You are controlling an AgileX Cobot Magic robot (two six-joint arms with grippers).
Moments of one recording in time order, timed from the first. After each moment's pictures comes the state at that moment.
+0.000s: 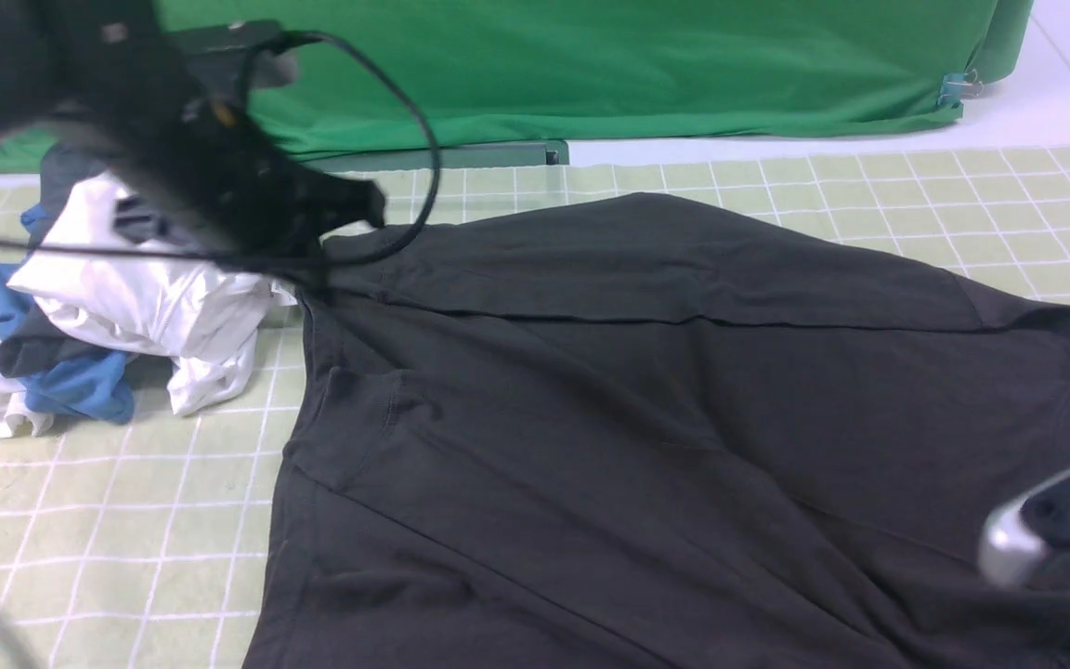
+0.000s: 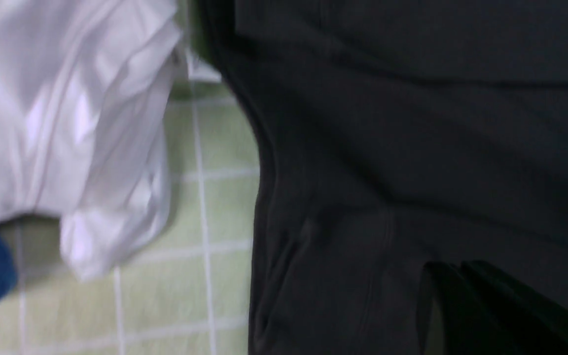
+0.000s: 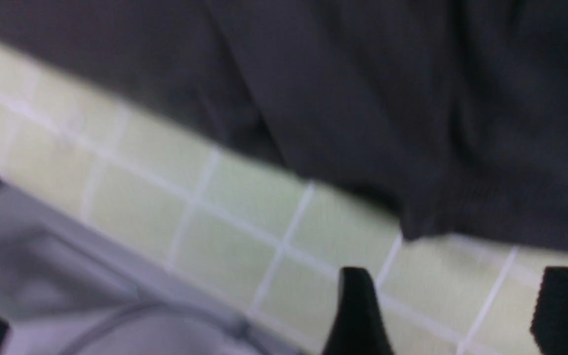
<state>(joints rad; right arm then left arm) 0.55 0.95 -0.61 0.22 0.97 0.01 -0.21 1.71 -1.39 -0.07 0.88 -0.19</state>
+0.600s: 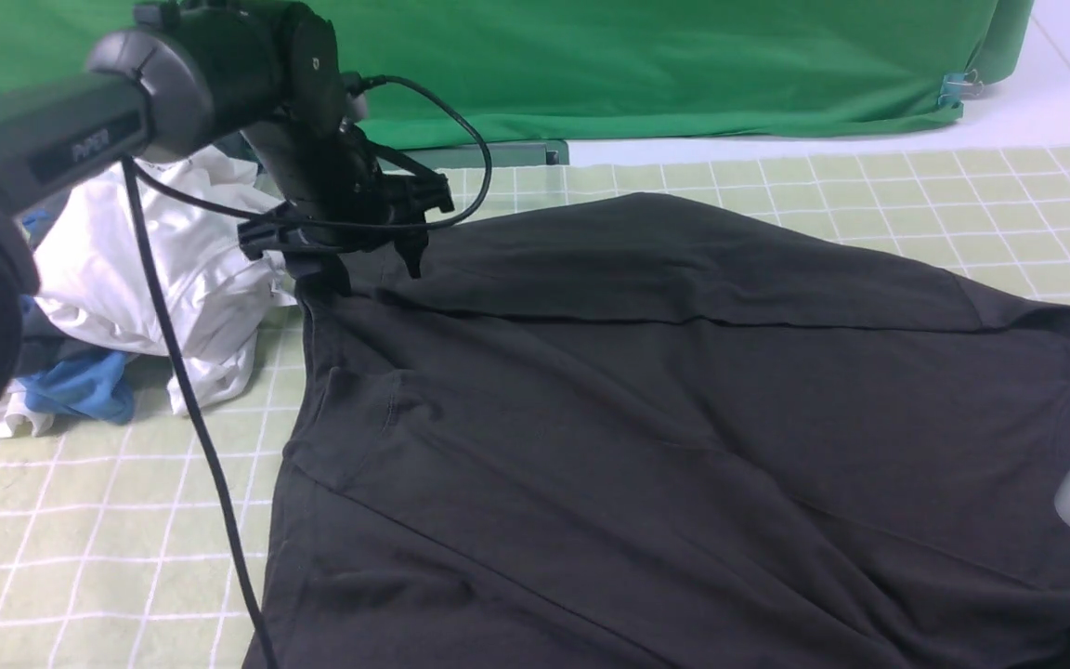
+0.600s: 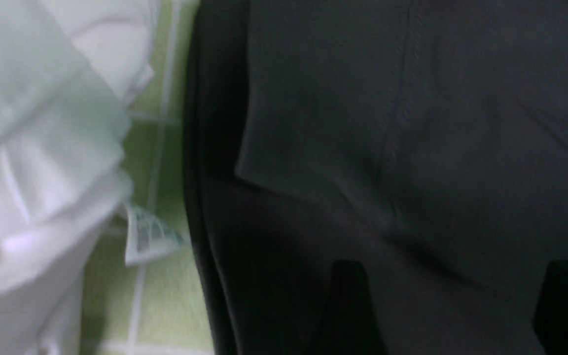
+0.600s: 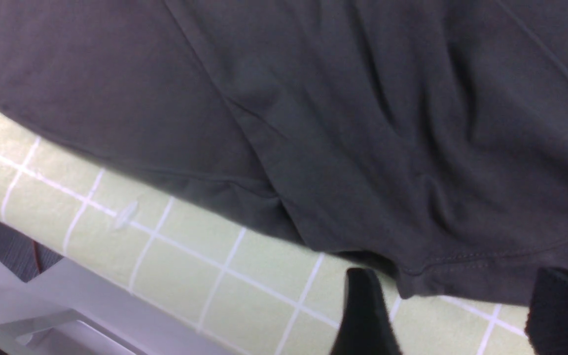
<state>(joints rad) 0.55 0.82 -0.63 0.22 0.94 0.05 -0.20 2.15 -1.76 -0.02 0.93 -0.47</state>
